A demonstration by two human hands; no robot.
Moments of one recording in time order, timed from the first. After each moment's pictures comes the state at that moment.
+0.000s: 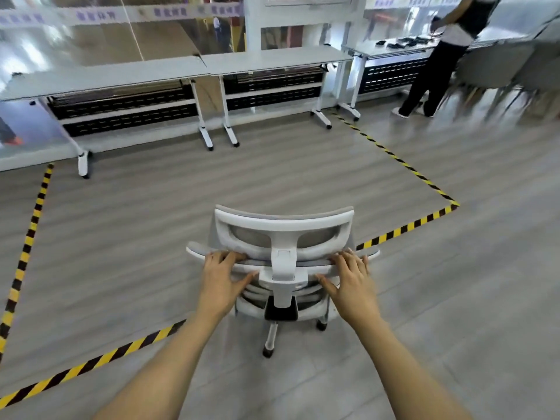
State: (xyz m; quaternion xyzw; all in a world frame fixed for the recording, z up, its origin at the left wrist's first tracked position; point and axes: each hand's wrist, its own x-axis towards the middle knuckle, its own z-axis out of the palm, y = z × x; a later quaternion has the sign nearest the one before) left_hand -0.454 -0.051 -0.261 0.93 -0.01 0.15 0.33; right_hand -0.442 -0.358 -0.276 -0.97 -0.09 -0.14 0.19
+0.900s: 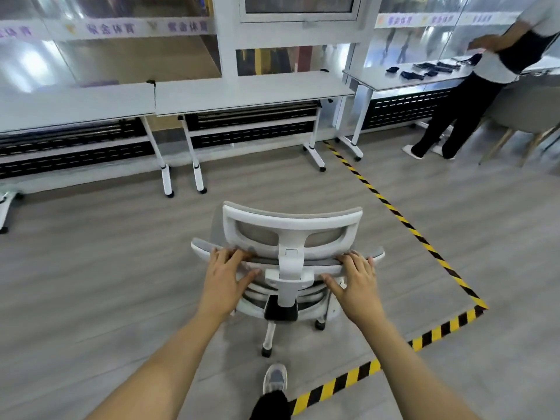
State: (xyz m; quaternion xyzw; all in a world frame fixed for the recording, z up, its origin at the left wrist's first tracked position) left_hand 0.325 -0.265 -0.262 0.93 -0.03 0.18 0.32; right_hand 0.360 -0.580 -0.274 -0.96 -0.11 -0.13 0.22
